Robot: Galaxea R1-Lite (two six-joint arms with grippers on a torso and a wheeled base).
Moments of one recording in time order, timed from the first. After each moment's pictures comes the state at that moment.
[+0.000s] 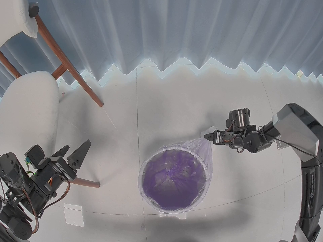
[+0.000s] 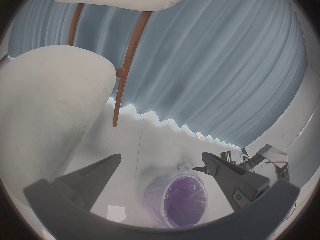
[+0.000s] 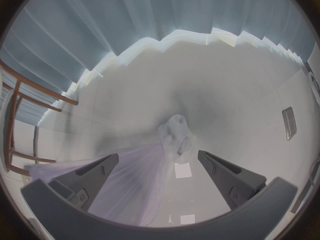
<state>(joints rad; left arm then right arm) -0.37 1.54 -0.02 -1.55 0.07 -0.43 0.27 2.39 -1.38 -0.39 0.02 0.25</state>
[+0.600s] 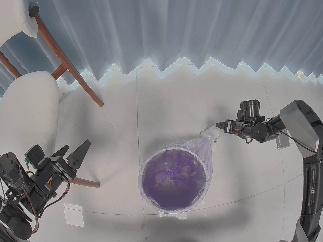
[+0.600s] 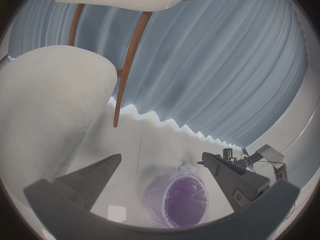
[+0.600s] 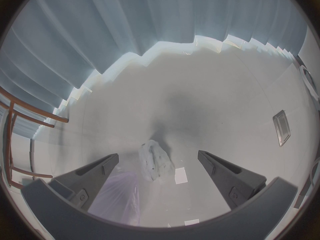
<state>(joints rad) -0.37 1.54 -0.02 -1.55 0.07 -0.43 0.16 2.41 -1.52 -0.33 0.03 0.26</state>
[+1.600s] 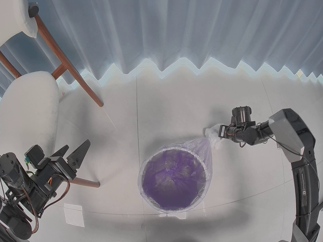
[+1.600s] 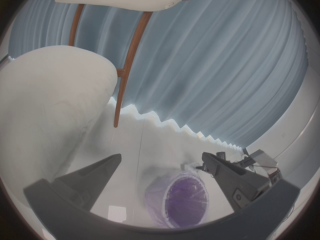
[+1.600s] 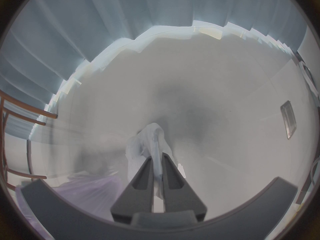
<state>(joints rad) -0.37 1.54 -0.02 -1.55 0.08 -0.43 0.18 2.57 -1.71 -0.26 0.00 0.28</state>
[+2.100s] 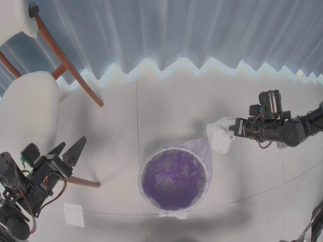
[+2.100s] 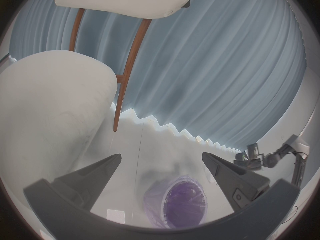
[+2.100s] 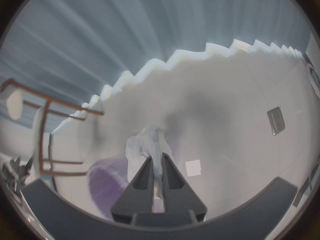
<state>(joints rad) -0.36 1.51 -0.02 -1.55 0.07 -0.43 0.28 1.91 -1.05 -0.28 0.11 0.31</state>
